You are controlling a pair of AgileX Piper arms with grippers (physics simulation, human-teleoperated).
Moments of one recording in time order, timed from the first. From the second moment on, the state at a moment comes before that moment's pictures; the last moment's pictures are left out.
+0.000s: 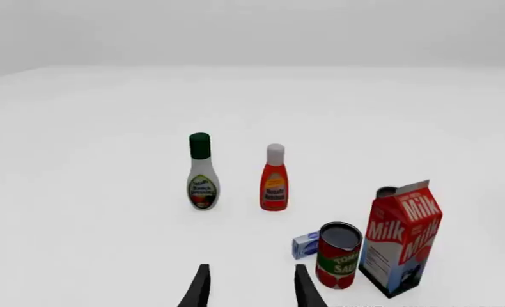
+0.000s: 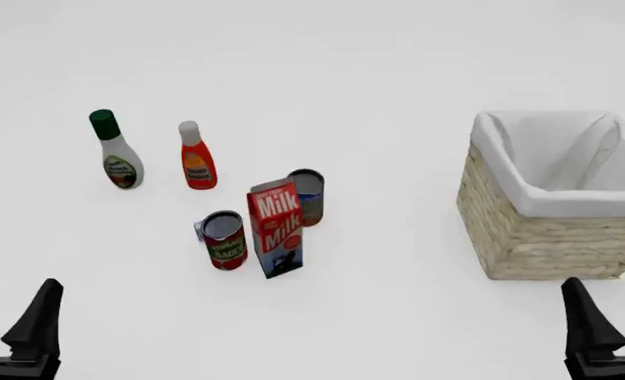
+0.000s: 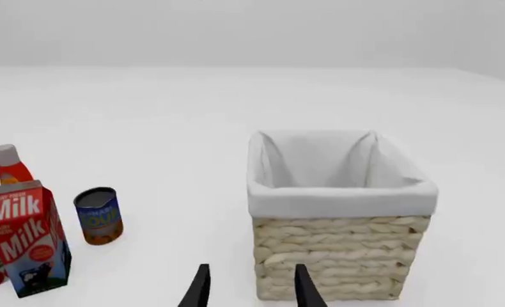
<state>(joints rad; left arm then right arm) 0.00 0.01 0.00 -0.01 0.00 0.01 0.01 -0.01 -0.01 0.00</state>
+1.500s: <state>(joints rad) 0.10 1.58 -1.43 0.08 0.01 0.02 0.30 0.00 -0.30 -0.01</state>
